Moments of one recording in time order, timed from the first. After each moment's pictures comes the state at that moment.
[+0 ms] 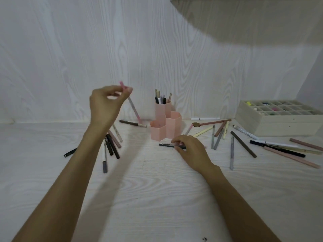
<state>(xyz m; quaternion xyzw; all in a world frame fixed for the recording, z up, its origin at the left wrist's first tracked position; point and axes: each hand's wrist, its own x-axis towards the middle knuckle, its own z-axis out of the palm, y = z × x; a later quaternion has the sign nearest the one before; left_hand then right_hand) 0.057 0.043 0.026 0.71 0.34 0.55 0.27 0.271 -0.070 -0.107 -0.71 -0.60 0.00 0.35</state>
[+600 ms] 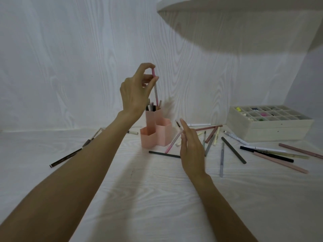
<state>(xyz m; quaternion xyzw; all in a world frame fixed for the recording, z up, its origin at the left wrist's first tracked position) 0.169 0.052 0.051 0.75 0.23 0.62 0.08 0.270 -0.078 -0.095 -0.66 -0.51 -0.20 0.52</state>
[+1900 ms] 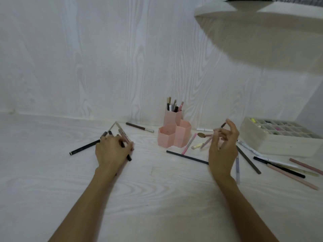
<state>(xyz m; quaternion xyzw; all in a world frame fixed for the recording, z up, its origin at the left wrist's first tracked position) 0.033 0.075 -0.100 0.76 0.56 0.33 0.07 0.271 -0.081 -0.075 -0.64 -0.39 -0.23 0.63</state>
